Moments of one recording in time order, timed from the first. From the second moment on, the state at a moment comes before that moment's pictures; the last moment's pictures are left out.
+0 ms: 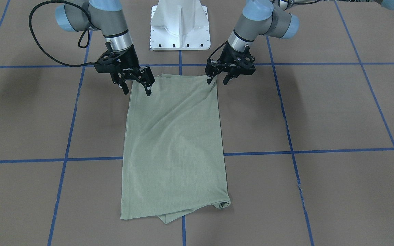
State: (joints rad) left arm -0.33 -1.89 -1.86 -2.08 -1.68 -1.57; right arm 0.32 -1.26 1.93 -1.25 1.38 1.69
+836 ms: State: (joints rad) left arm -0.28 -1.89 -1.85 -2.06 -1.68 -1.57; right arm 0.29 -1.26 1.93 -1.24 1.35 1.70
